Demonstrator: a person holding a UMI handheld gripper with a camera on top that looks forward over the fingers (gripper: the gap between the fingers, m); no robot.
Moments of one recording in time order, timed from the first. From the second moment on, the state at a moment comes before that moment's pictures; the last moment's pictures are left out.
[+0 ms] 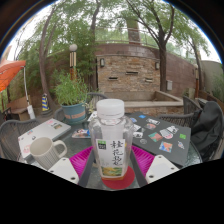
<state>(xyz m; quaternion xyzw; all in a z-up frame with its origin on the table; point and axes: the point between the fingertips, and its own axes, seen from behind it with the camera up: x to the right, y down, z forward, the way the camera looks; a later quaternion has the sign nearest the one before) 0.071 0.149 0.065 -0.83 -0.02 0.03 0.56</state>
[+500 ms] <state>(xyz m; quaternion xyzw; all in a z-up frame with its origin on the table) 0.009 -0.035 0.126 -0.88 0.02 -0.03 0.47</state>
